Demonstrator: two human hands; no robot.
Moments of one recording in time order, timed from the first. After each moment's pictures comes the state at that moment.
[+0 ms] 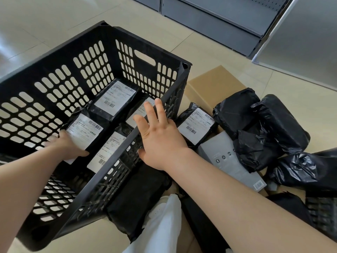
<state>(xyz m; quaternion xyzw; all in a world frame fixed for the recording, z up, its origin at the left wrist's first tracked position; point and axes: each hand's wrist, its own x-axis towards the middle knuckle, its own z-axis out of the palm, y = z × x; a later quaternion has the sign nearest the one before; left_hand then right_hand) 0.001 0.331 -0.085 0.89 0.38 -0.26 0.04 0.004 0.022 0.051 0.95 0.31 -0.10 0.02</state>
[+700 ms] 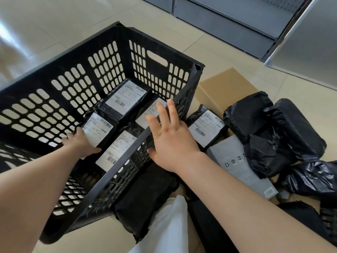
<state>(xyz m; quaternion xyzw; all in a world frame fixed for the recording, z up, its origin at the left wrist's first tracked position) 0.000 0.326 -0.092 0.90 0.35 -0.26 0.05 0.001 0.023 0.051 0.95 0.30 -0.09 0.00</state>
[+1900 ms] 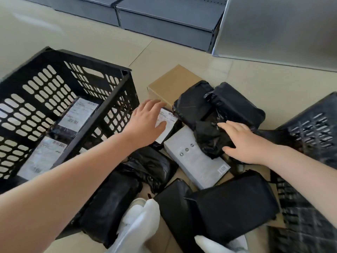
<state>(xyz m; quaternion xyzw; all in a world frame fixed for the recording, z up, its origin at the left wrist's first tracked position) 0.044 -0.016 0.041 0.97 -0.18 -0.04 0.18 -0.014 -0.319 0.045 0.96 0.06 -0.25 -0.12</state>
